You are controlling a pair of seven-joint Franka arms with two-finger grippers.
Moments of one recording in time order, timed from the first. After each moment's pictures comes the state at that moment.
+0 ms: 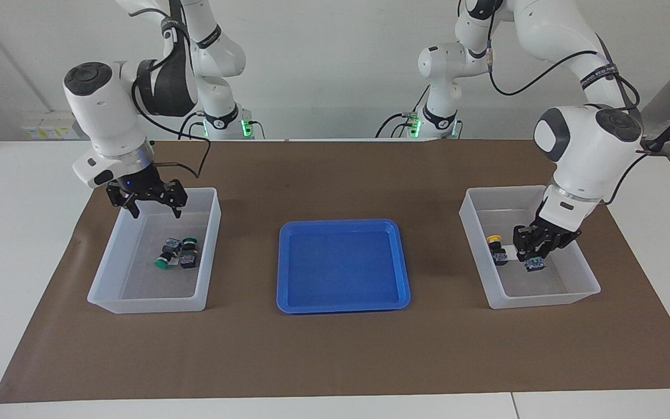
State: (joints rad) left arm 0.10 0.29 -0.13 -1.68 0.02 2.15 0.00; right arm -0.11 -0.01 0.09 -1.93 -0.04 2.01 0.01
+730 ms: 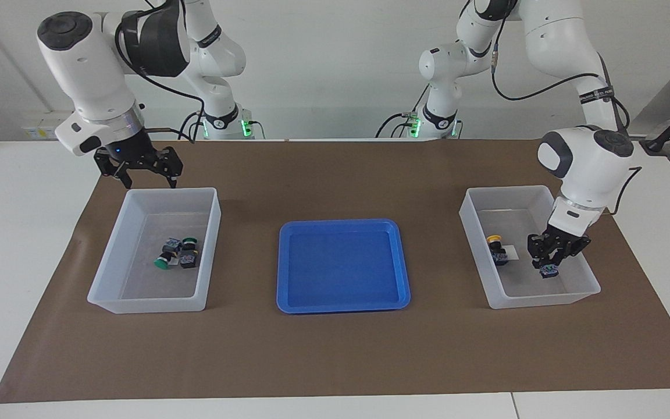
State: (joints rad) left arm 0.22 0.29 -0.13 -1.93 0.02 2.49 0.13; right arm -0.09 -0.01 0.10 -1.76 -0.04 1.76 0.01
